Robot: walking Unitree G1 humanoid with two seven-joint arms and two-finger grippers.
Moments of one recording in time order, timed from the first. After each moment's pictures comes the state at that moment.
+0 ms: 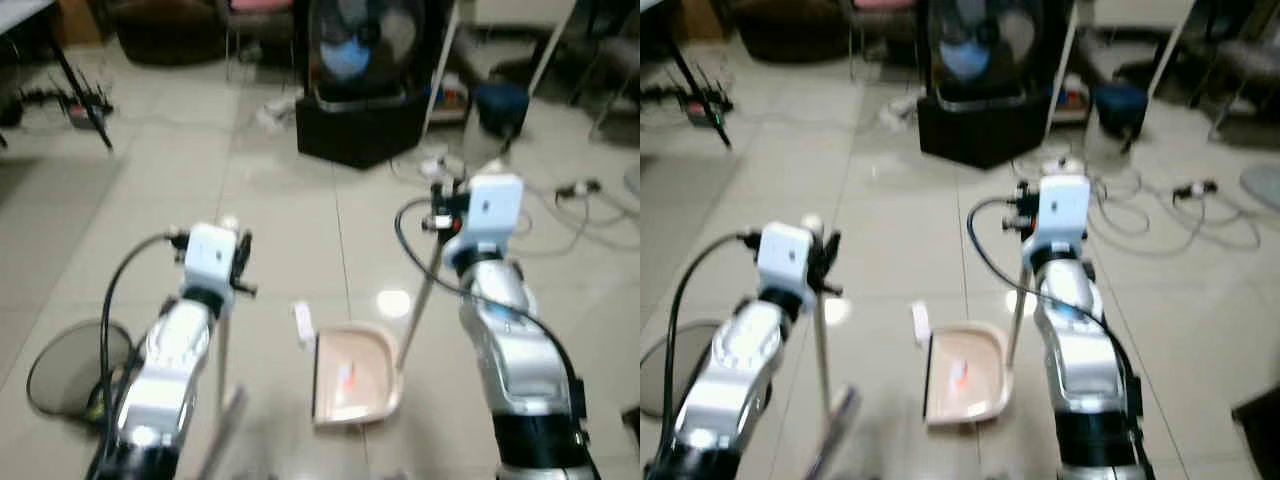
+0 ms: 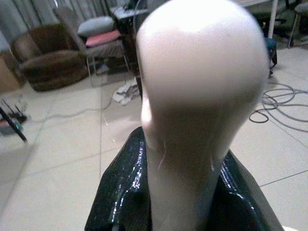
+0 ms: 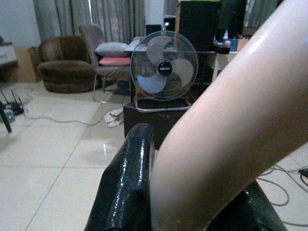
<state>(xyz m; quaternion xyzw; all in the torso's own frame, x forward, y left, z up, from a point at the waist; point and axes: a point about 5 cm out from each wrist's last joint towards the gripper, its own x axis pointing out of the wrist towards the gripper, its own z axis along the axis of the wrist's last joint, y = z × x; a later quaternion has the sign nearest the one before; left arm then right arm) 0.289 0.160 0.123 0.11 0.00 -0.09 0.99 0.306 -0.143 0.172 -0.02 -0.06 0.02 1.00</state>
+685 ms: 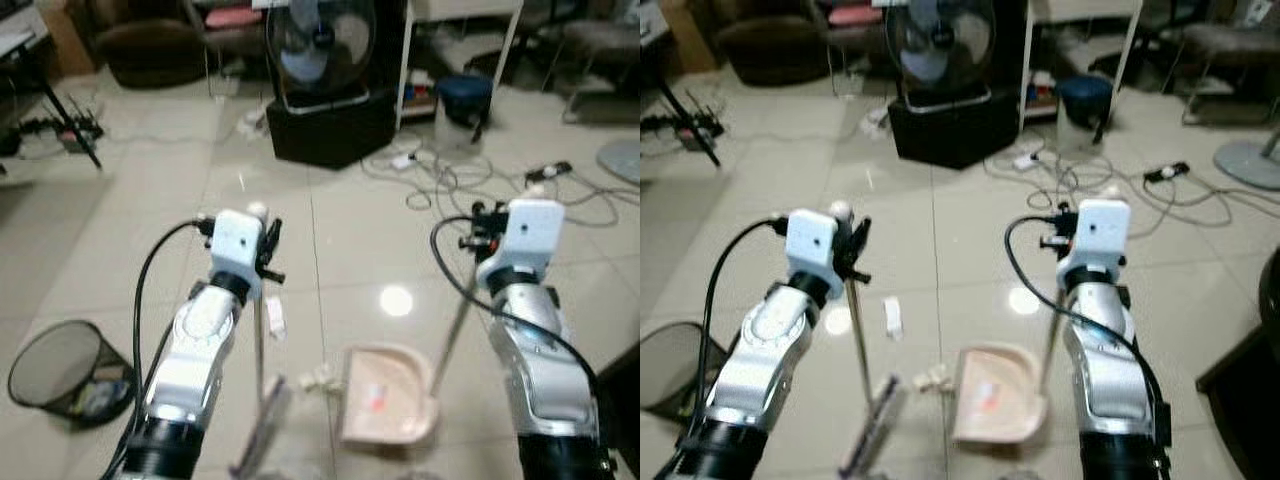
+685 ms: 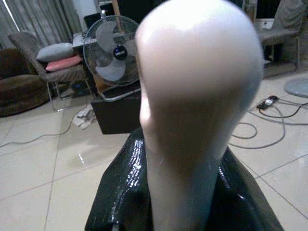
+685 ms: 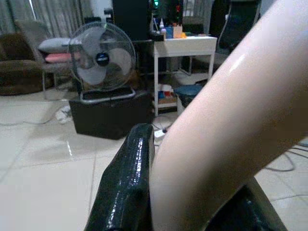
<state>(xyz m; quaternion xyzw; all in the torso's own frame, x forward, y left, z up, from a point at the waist) 0.302 0.135 0.131 0.07 -0.03 -0.13 0.99 0.293 -0.172 0.155 -0.03 -0.04 -0.05 1.00</state>
